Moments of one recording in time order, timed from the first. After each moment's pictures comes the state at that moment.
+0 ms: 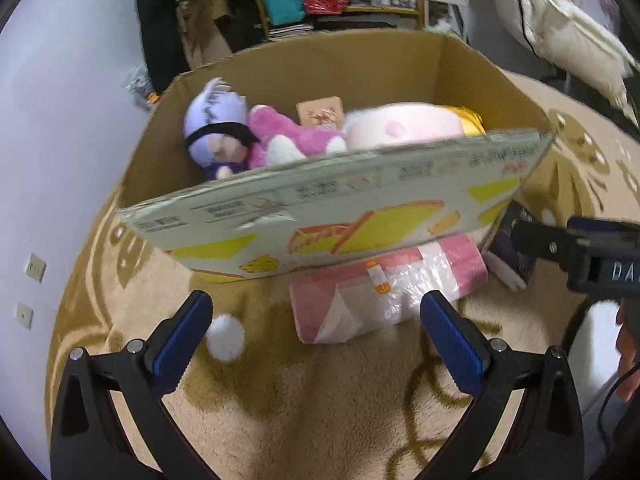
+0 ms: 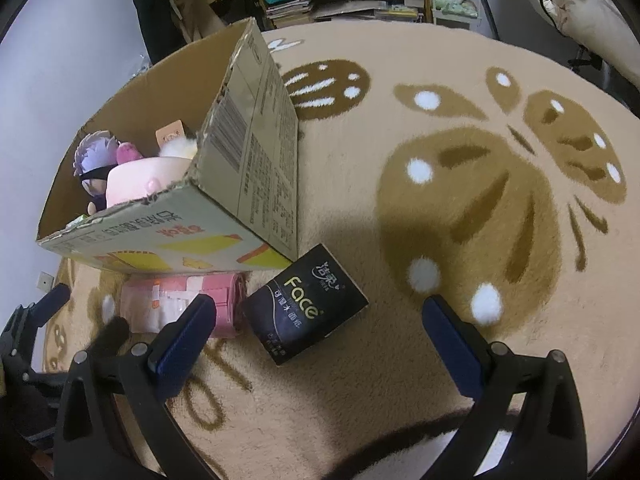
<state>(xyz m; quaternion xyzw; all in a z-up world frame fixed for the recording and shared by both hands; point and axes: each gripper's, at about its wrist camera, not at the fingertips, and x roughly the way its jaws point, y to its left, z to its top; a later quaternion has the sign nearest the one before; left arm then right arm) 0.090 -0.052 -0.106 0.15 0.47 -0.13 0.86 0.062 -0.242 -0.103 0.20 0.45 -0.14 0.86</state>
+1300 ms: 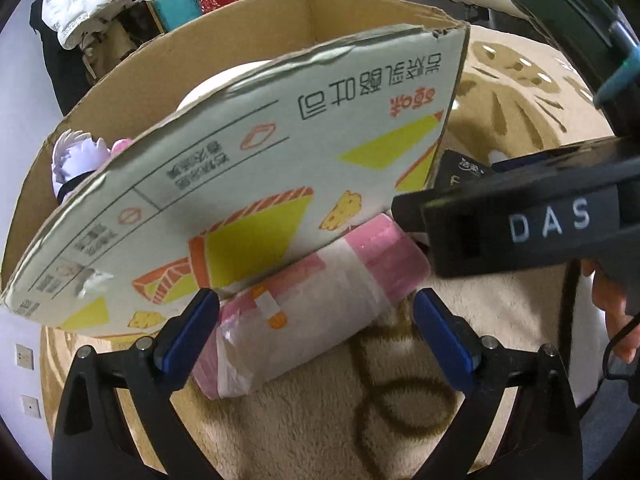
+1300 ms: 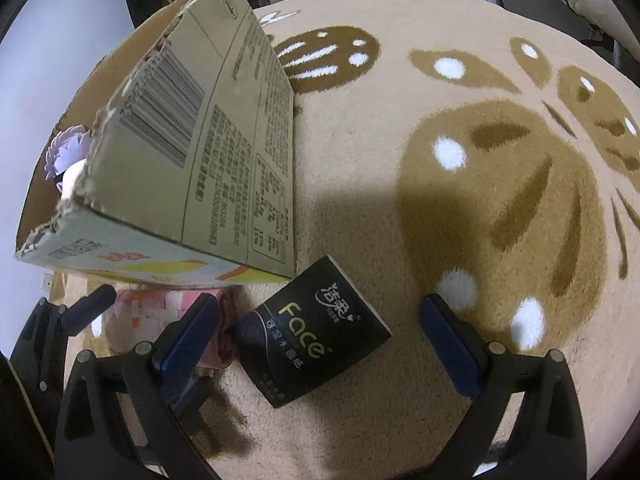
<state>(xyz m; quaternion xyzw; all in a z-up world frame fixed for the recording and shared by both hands) 0.083 -0.117 -0.145 0.23 0.46 -0.25 0.82 0.114 -0.258 -0.138 0.21 0.47 -0.12 0.85</state>
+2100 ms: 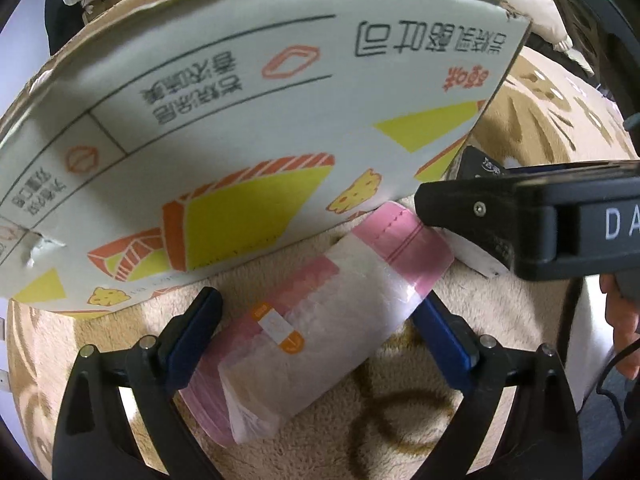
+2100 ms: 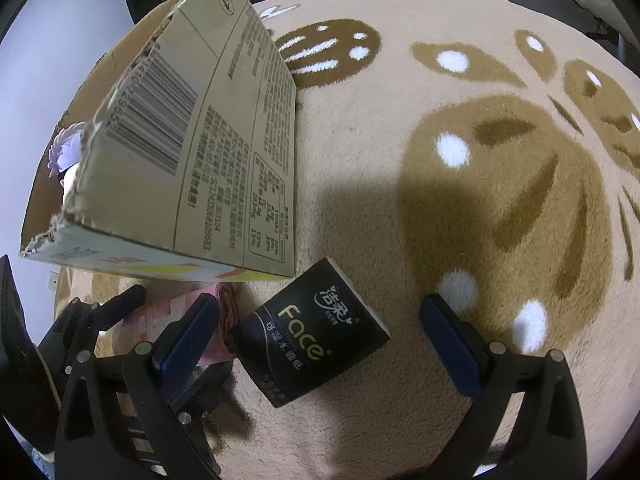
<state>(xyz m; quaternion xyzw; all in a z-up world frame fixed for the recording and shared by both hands) 0.103 -0.112 -0.170 0.18 0.51 -0.25 0.81 0.115 -0.265 -0.136 0.23 0.48 -0.11 0.84</state>
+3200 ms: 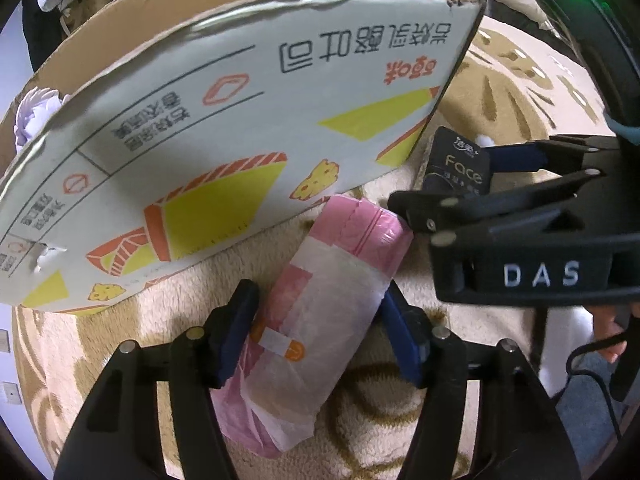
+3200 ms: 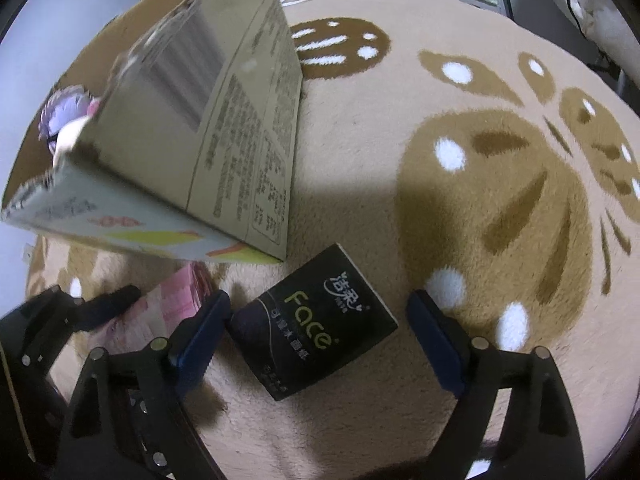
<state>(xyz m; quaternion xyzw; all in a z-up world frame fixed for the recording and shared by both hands) 0.097 -0.126 -0.159 0.20 0.53 -0.27 0.78 0.115 -0.236 -0.138 0.15 0.50 -0.13 0.84</state>
